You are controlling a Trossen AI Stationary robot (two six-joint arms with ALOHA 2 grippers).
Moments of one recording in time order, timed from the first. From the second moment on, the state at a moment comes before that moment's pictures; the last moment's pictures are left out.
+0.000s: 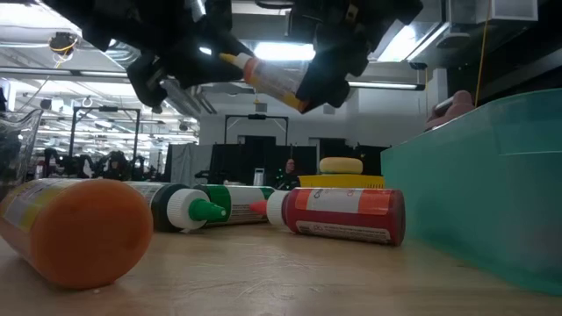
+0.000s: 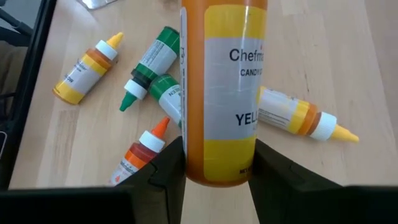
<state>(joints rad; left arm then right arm) -0.05 1.26 0.59 0.34 0.02 1.08 0.07 1.72 1.27 -0.45 -0.18 0.14</state>
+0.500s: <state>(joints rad) -0.05 1.26 0.59 0.33 -0.03 1.09 0.07 1.72 1.27 -0.46 -0.10 0.24</state>
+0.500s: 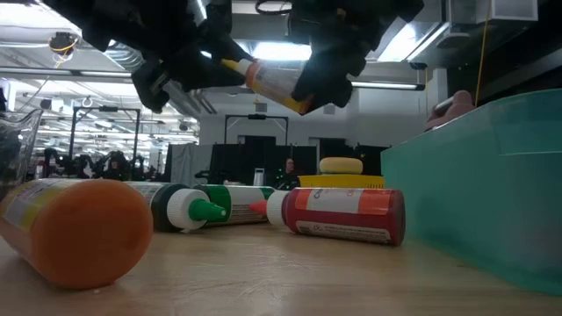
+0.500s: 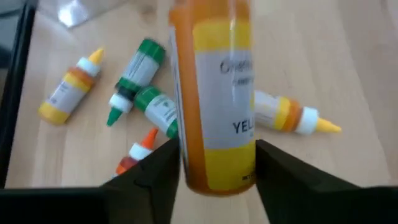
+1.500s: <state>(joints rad) -0.16 1.26 0.97 -0.54 -0.48 0.68 0.04 1.72 1.27 -0.61 0.19 0.07</state>
